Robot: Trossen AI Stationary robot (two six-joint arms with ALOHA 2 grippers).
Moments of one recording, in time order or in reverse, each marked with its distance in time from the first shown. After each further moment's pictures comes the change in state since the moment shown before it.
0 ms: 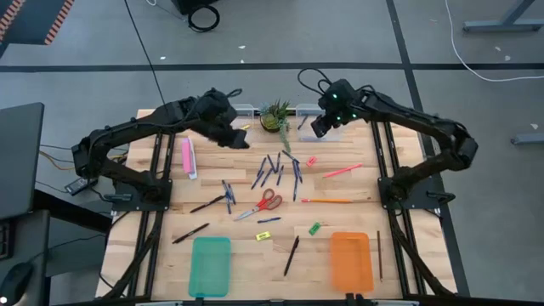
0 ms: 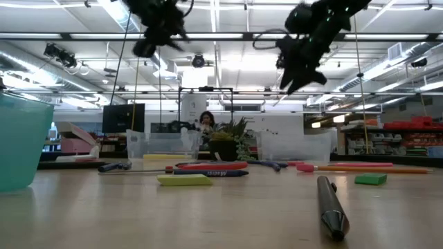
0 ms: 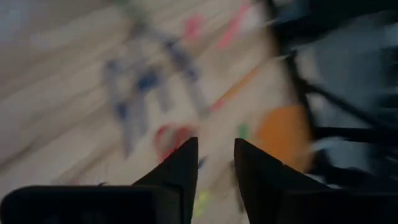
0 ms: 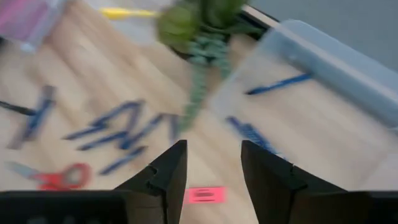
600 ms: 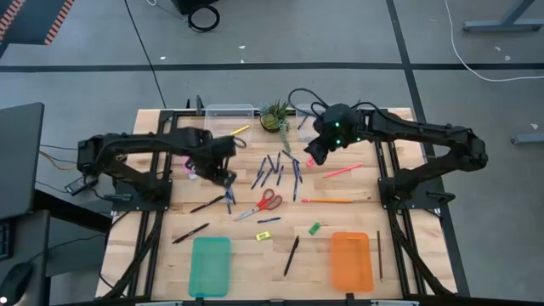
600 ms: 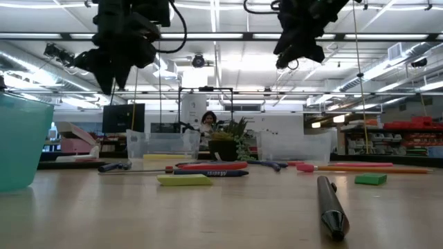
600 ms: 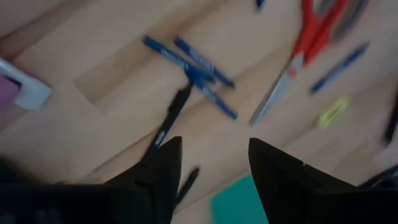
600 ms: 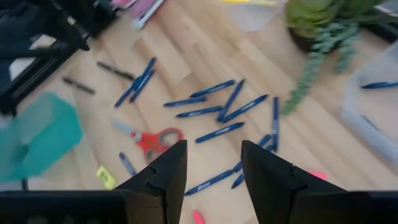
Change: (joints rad) left arm -0.246 0.042 -0.185 -0.328 -0.125 -0.045; right arm 0.348 -0.089 0.000 0.004 0.040 0.121
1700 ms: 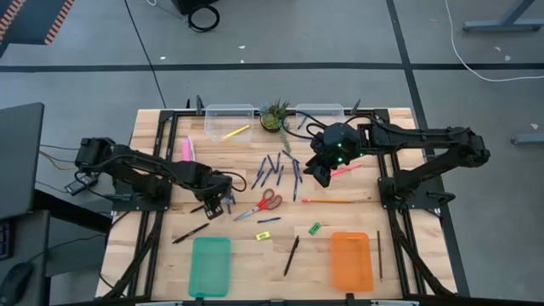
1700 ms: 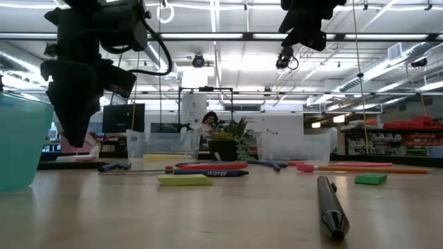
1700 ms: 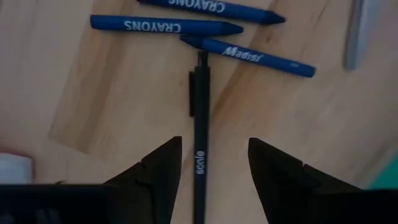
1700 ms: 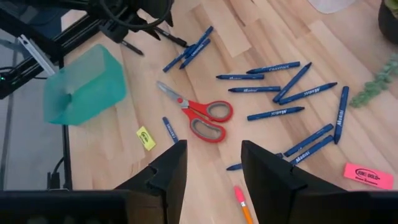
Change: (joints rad) left arm -0.258 0.000 -0.358 0.337 -0.193 0.266; right arm 0.190 -0.010 0.000 0.002 -0.008 0.012
